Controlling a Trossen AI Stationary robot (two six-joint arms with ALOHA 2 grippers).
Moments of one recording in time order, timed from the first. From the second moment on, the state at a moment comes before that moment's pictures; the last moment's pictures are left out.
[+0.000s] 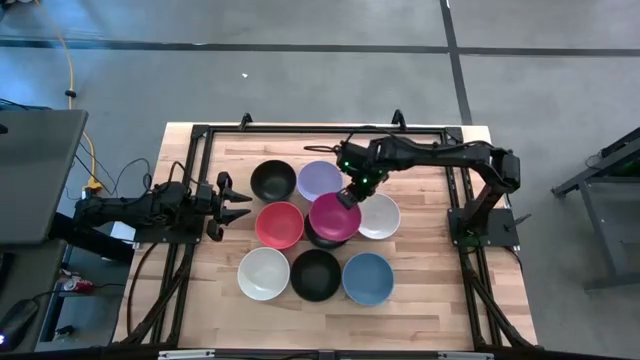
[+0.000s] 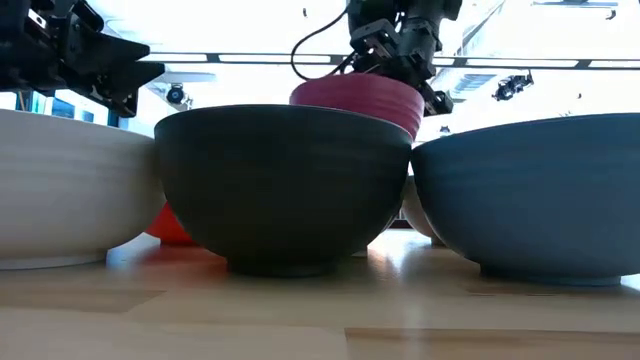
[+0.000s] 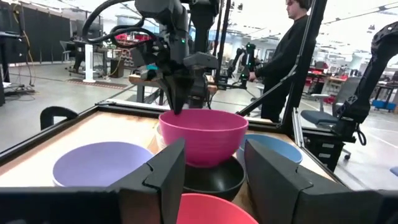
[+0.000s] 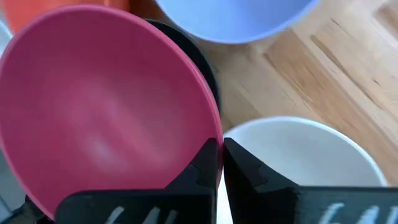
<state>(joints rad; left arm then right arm) 0.13 0.01 0.01 0.08 0.01 -0.13 -0.20 1.72 1.46 -0.98 -0.24 0.63</state>
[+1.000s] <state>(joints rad) 0.13 0.01 0.01 0.08 0.01 -0.14 -0.15 1.83 1.43 -0.85 -0.22 0.66</state>
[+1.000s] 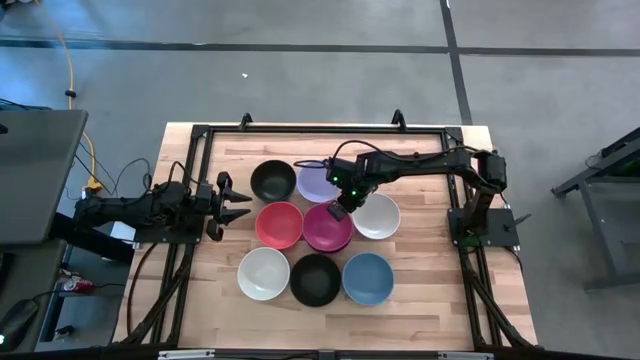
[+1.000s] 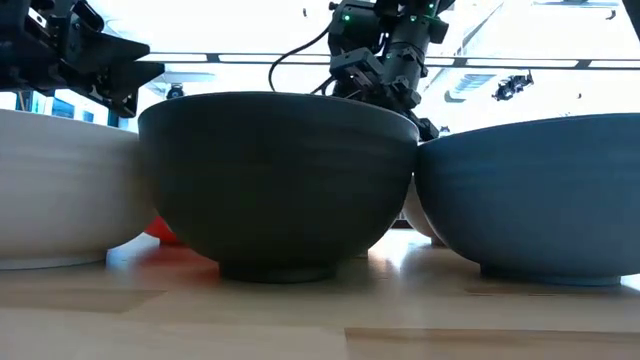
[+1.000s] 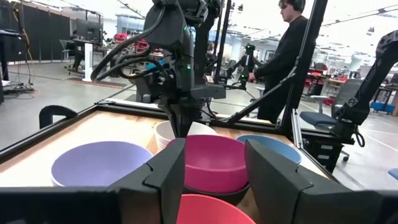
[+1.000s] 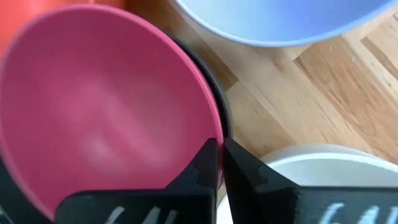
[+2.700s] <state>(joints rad) 0.13 0.01 0.01 0.08 0.01 -0.14 -0.15 1.83 1.43 -0.88 -0.24 0.62</state>
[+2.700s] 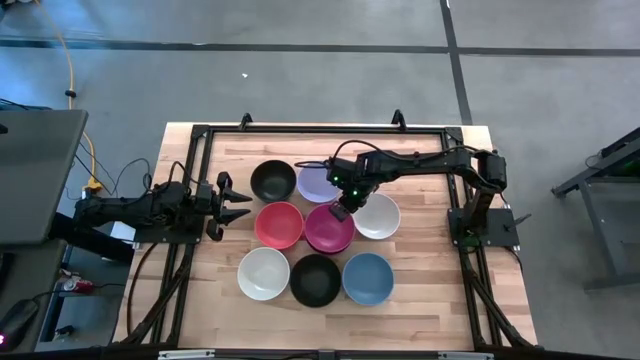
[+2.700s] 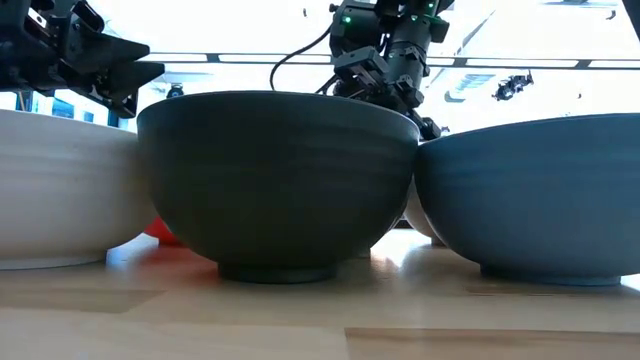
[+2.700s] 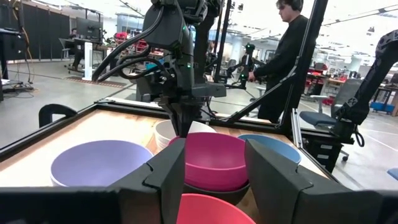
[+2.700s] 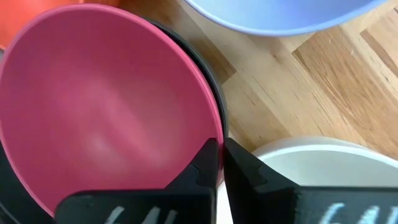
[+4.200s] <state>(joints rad) 0.13 0.02 0.01 0.07 0.01 -0.13 -0.17 1.83 1.43 -0.87 -0.26 0.60</state>
